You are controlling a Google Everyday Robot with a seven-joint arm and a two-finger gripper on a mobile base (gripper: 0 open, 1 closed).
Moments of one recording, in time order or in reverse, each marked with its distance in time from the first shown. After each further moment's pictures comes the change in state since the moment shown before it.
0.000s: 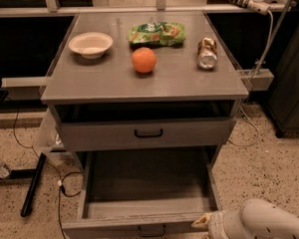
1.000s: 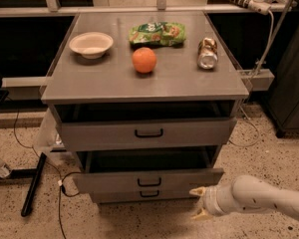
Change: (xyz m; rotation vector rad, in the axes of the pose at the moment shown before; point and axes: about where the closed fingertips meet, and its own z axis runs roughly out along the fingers) arm 0.010 -0.087 0.021 0.077 0.003 0.005
